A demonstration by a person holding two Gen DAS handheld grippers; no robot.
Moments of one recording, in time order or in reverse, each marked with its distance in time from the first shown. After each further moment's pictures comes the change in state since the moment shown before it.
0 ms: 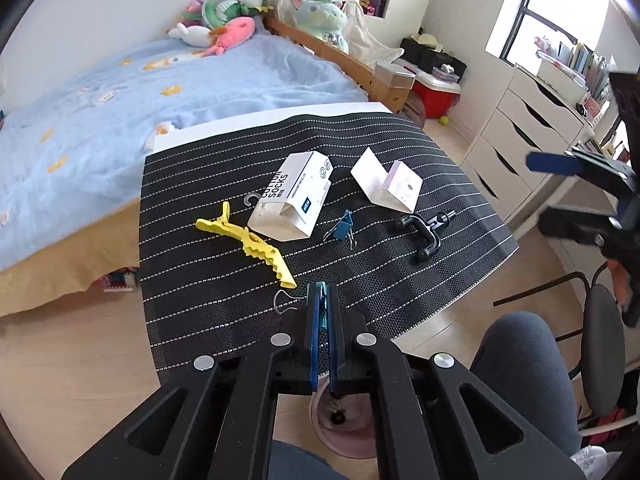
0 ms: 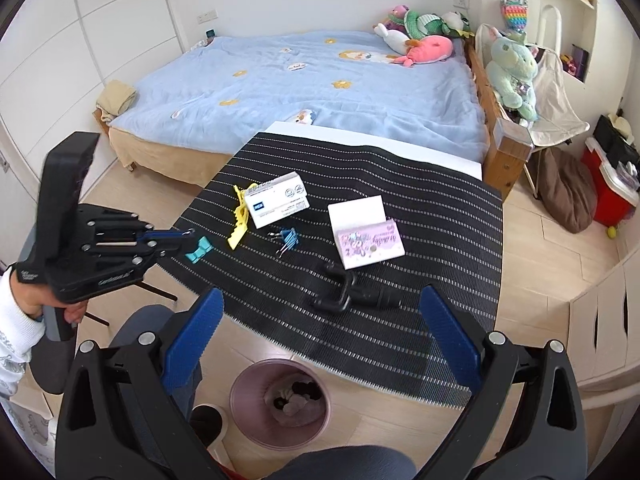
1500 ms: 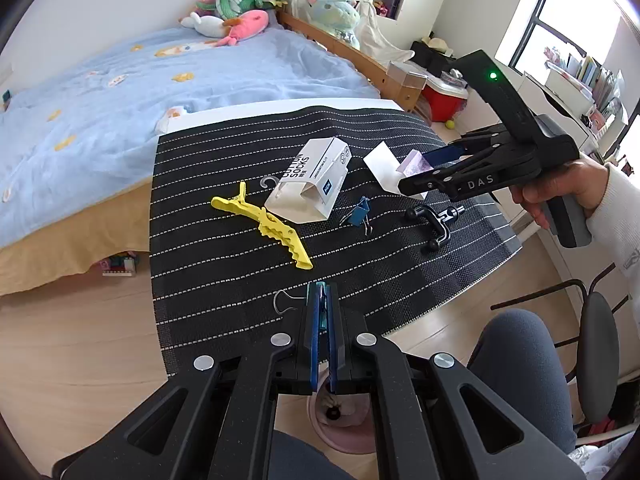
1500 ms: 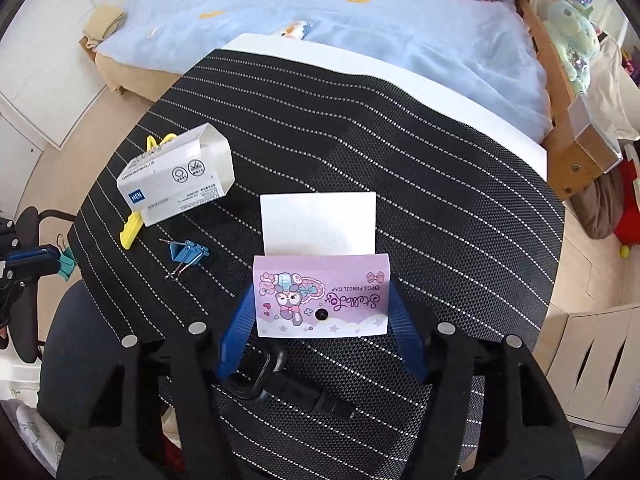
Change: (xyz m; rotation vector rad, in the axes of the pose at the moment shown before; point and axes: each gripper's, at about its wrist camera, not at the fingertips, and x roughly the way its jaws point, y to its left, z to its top) left arm -0.002 0.014 -0.013 -0.054 0.006 -0.008; right arm 0.136 -0.039 0.041 -0.095 0.299 0.014
